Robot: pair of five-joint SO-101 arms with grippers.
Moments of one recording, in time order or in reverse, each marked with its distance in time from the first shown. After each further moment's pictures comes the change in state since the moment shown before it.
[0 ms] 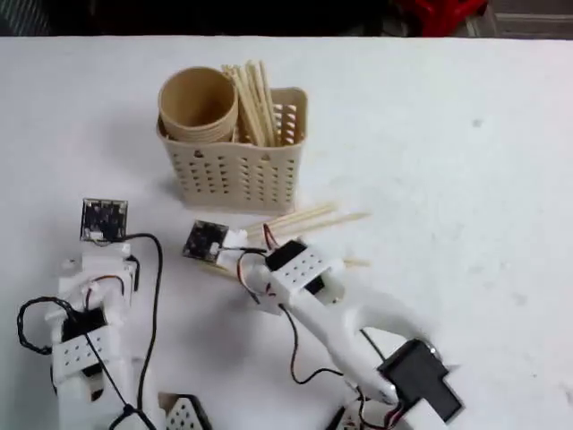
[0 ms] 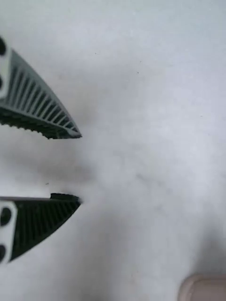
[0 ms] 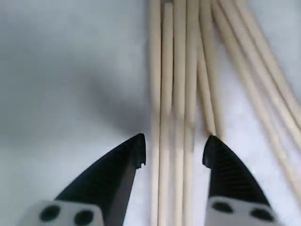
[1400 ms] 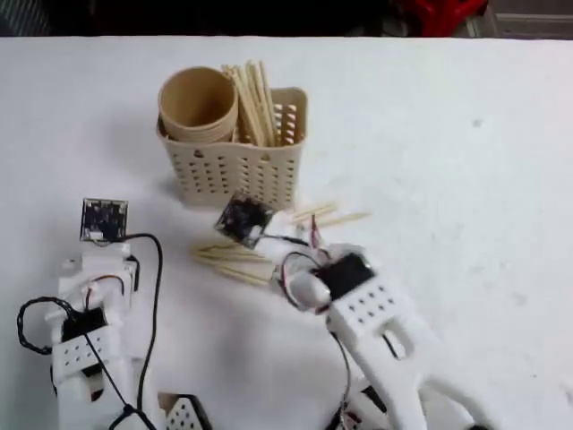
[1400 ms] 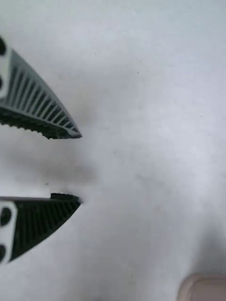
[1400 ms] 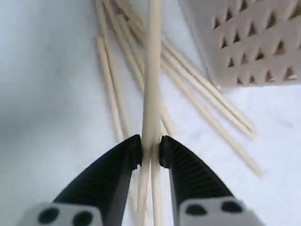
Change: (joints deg) left arm 0.0 0.0 0.0 0.0 0.0; right arm 7.4 -37.3 6.3 10.2 -4.9
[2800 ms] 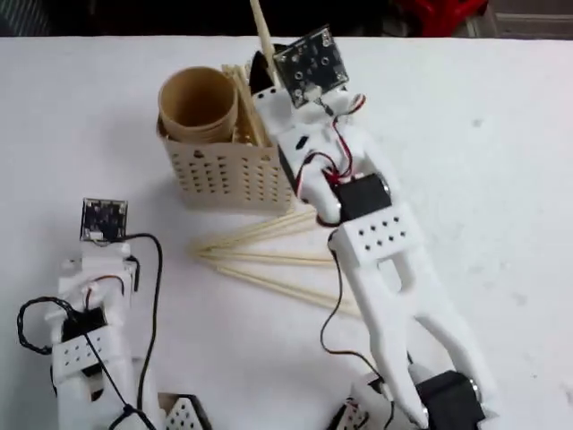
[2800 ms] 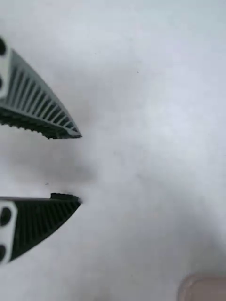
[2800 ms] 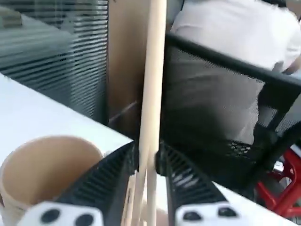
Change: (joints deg) left arm 0.0 0.0 0.0 0.0 0.0; right arm 9.4 22.3 -34.5 -38.2 -17.5
